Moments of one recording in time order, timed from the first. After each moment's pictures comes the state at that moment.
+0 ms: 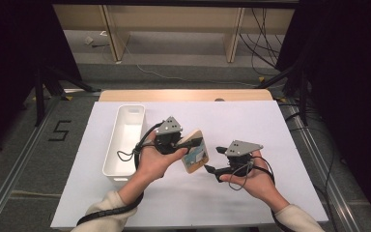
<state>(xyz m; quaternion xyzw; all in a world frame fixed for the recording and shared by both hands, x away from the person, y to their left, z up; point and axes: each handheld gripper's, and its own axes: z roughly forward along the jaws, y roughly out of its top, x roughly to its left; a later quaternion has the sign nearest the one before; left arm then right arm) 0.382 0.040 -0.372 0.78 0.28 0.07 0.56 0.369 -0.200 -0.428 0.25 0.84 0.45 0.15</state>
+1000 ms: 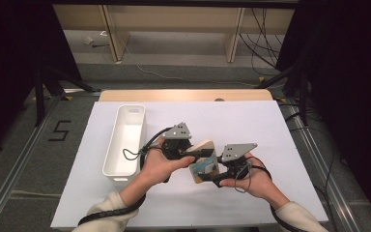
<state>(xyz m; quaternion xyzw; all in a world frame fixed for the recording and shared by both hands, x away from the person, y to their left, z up) 0.374 0.025 -0.373 0.79 0.22 0.00 0.57 0.372 -0.194 -0.437 0.15 0.86 0.48 0.04</state>
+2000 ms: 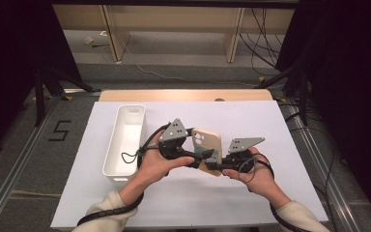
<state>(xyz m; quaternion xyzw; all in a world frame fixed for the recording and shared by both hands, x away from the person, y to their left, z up) 0.378 0.030 -0.373 0.76 0.24 0.12 0.59 0.377 -0.207 -0.425 0.24 0.85 0.48 0.03</state>
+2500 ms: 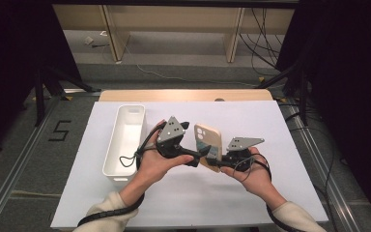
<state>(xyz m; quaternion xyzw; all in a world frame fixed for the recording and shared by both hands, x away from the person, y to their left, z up) 0.378 0.035 -0.371 0.75 0.27 0.16 0.59 0.377 -0.202 -0.427 0.27 0.83 0.48 0.07</state>
